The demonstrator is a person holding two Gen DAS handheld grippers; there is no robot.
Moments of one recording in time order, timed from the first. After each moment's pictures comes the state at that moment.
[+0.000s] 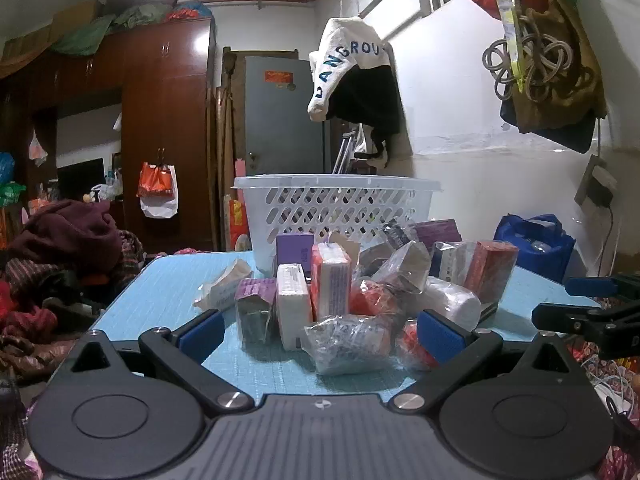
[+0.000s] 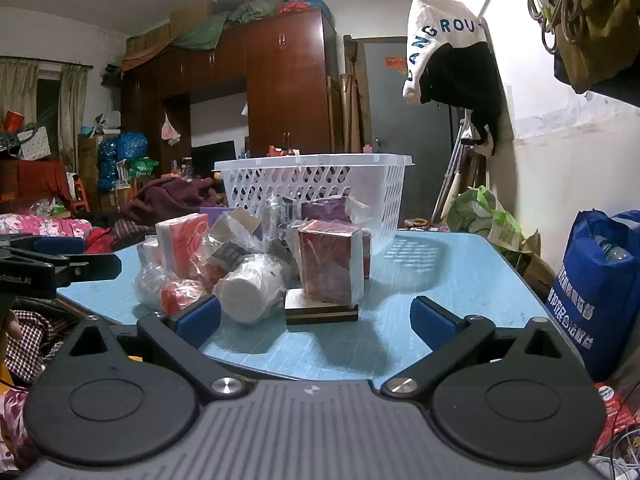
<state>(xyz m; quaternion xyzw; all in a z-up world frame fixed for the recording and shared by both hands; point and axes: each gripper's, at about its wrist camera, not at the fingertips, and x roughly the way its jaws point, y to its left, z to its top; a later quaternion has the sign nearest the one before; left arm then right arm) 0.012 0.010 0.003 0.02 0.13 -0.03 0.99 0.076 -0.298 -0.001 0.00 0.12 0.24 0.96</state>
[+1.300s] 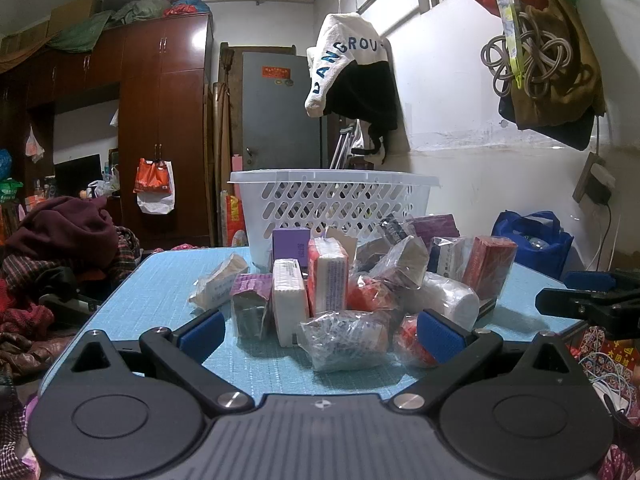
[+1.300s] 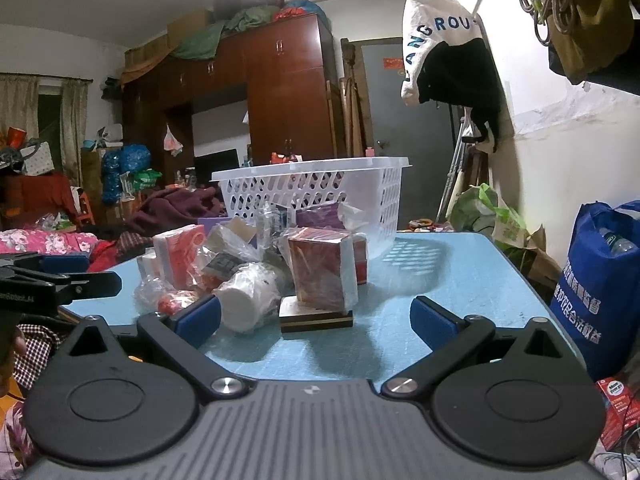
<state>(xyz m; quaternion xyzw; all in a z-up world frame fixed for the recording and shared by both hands) 0.013 0.008 0.002 0.01 0.13 -0.04 0.99 0.081 -0.308 -0.002 0.02 0.12 0.25 0.96</state>
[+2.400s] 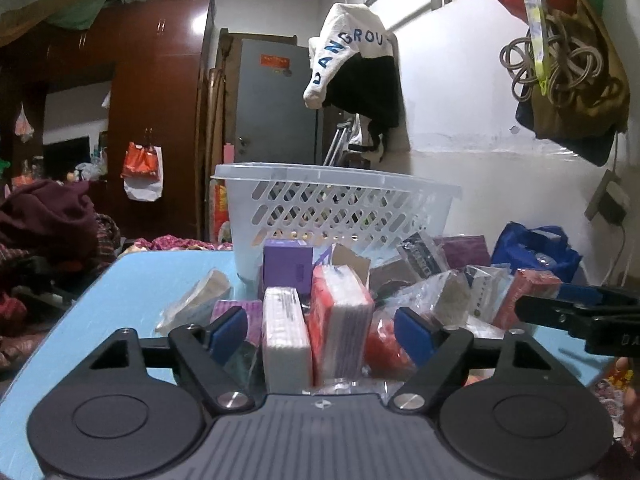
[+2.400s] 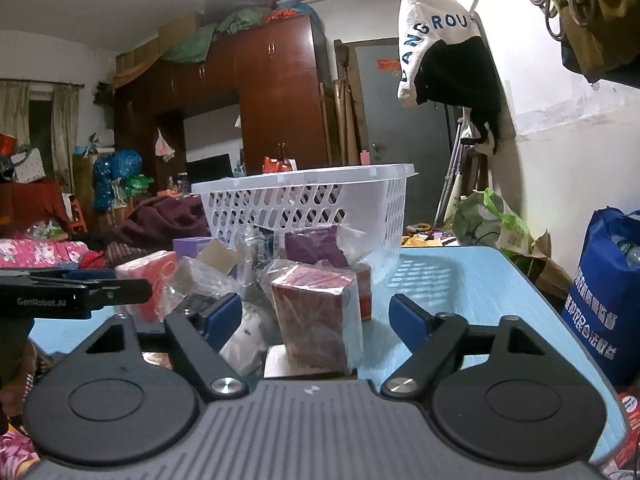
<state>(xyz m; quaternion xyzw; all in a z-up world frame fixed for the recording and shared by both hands) 0.083 0.016 0.002 -0.01 0.14 -0.05 0.99 0.126 -0.284 0.005 0.02 0.12 0.24 0.96</state>
